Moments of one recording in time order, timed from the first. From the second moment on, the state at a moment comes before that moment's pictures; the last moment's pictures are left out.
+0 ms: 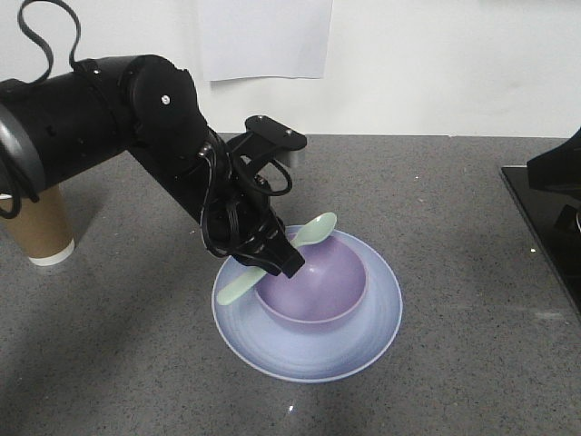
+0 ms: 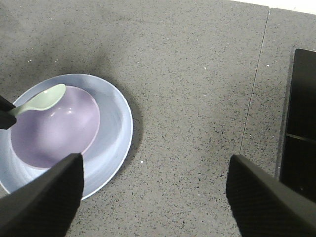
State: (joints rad) left arm -0.58 1.80 -1.62 -0.29 1.15 0.31; right arm 0.03 1.05 -1.29 0.27 1.12 -0.22
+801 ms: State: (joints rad) left arm -0.58 1.85 -1.62 -0.29 1.12 0.31; right arm 0.03 1.05 -1.29 0.27 1.12 -0.22
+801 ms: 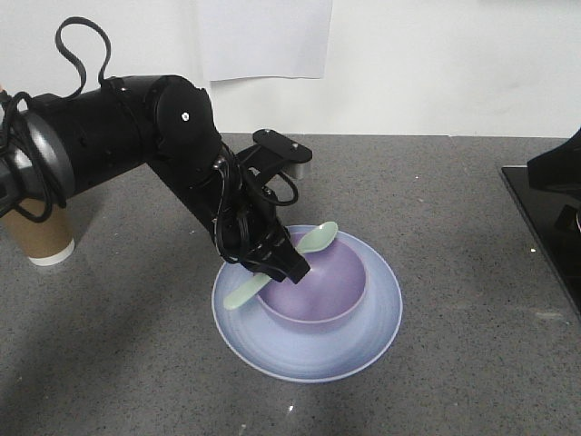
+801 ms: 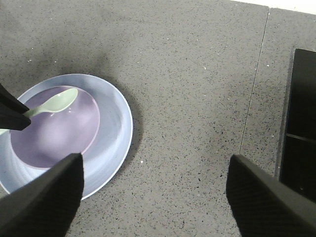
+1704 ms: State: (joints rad) left arm -0.58 1.85 -1.62 -0.29 1.12 0.31; right arm 0.03 1.05 -1.29 0.27 1.12 -0.22
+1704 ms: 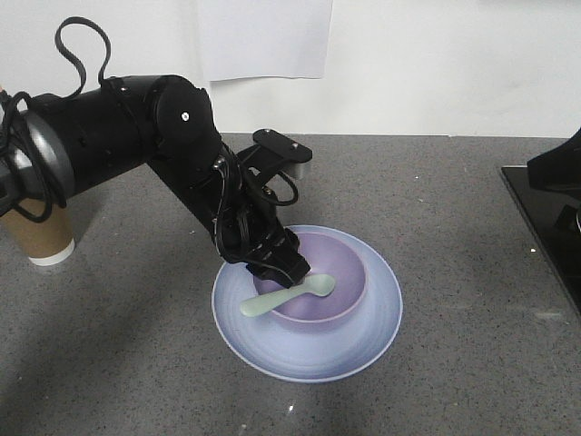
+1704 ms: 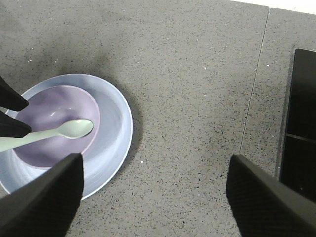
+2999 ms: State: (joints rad) left arm -0.18 1.73 -2.12 0.04 1.27 -0.03; right arm 0.03 1.05 -1.29 0.27 1.12 -0.22
